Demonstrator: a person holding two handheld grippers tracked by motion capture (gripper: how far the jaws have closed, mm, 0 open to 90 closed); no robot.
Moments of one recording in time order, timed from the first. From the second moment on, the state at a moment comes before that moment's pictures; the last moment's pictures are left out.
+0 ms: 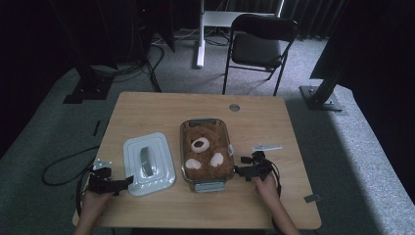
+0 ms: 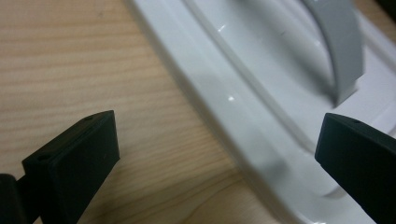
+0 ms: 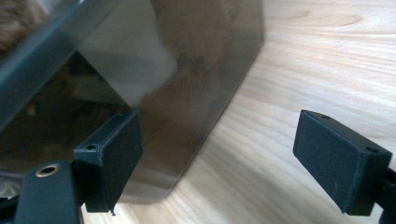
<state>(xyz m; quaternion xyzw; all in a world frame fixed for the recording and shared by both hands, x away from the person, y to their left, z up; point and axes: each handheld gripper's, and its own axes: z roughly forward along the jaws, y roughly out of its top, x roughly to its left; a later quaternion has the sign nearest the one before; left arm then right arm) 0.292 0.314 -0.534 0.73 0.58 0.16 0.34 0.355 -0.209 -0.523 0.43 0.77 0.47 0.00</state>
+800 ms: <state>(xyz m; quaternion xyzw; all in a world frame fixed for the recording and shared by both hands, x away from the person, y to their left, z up) 0.346 0.242 -0.516 0.71 0.60 0.18 0.32 0.347 -0.208 -0.521 0.45 0.77 0.45 0.06</state>
